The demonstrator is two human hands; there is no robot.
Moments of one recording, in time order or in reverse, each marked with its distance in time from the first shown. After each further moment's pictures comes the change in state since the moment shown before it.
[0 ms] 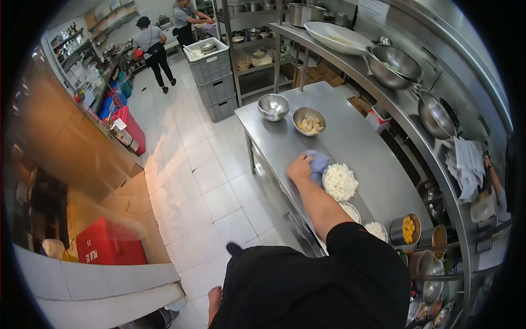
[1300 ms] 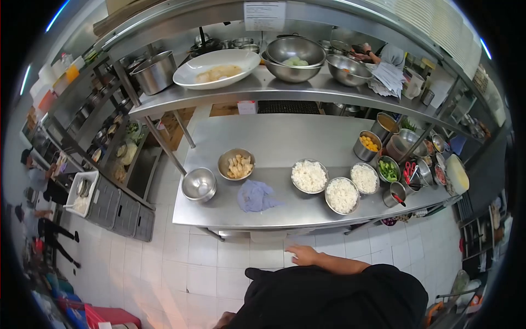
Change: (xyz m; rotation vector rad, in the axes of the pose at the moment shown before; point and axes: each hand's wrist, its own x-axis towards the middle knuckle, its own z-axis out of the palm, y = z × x) left_hand 0.399 0.441 -0.093 0.794 -1.155 0.738; right_hand -0.195 0.014 0.104 0.089 -0.188 0.010
